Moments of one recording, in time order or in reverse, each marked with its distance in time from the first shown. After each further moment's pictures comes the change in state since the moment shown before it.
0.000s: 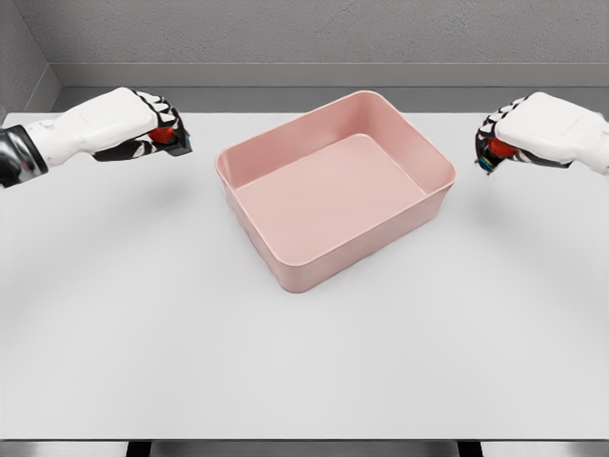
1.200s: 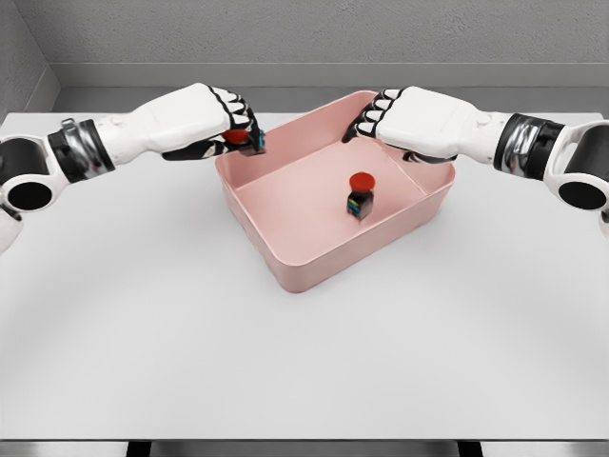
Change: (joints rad) left arm -0.020 -0.133 -0.005 -0.106 0.001 0.000 -0.022; right arm -0.219 0.197 0.260 -0.035 -0.002 0.017 -0.001
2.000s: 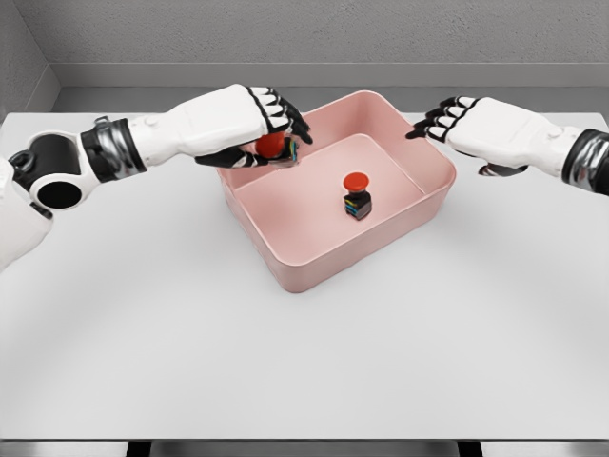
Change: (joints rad) left arm -0.015 -0.064 -0.006 -0.057 -0.001 0.000 -0.024; right arm 0.074 -0.189 -0.013 0.001 -0.016 0.034 -0.053
